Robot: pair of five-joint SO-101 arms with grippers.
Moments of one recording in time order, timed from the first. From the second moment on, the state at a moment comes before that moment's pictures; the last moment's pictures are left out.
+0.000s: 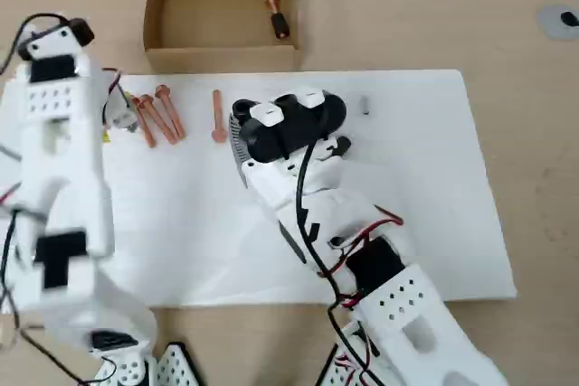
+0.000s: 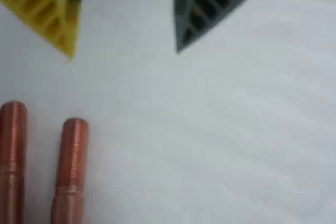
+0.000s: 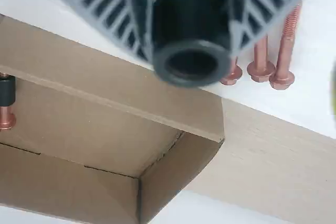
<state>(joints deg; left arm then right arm) -14.0 15.3 -13.2 86.0 7.1 -37.5 -60.1 62.5 17.3 -10.9</state>
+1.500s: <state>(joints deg) -13.5 51.8 -58.2 99.7 5.6 -37.5 -60.1 65.4 12.7 -10.9</state>
